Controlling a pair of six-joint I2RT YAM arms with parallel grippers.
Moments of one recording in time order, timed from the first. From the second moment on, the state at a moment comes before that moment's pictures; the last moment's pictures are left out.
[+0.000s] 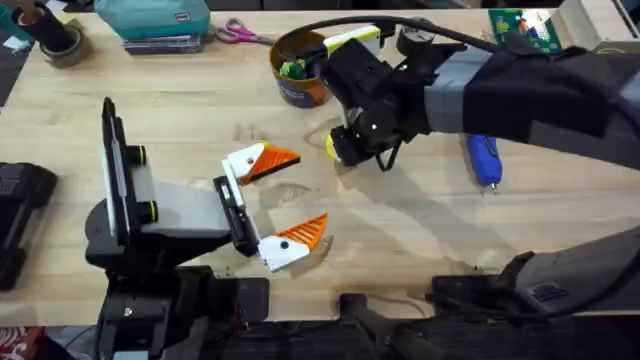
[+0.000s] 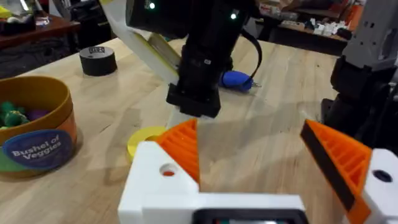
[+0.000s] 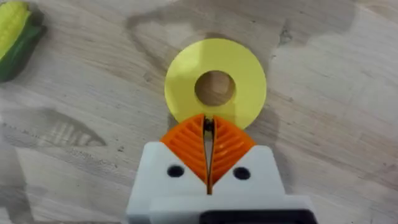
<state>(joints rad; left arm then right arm) 0.03 0.01 0.01 -0.13 1.18 0.03 0.73 1.71 1.13 -0.73 0.08 0.35</state>
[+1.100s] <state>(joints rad) 0.03 0.01 0.01 -0.13 1.18 0.03 0.73 1.58 1.58 -1.16 0.14 0.25</state>
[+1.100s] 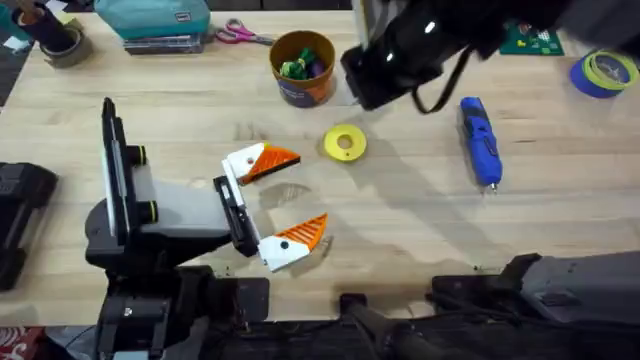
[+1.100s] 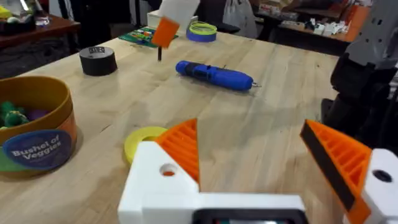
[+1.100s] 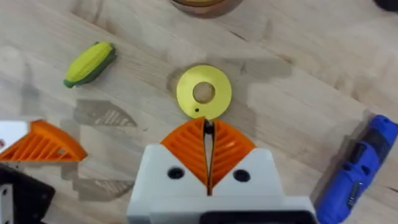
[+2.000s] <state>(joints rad) 0.03 0.01 0.01 -0.13 1.18 0.03 0.77 1.57 1.82 -1.35 0.14 0.18</state>
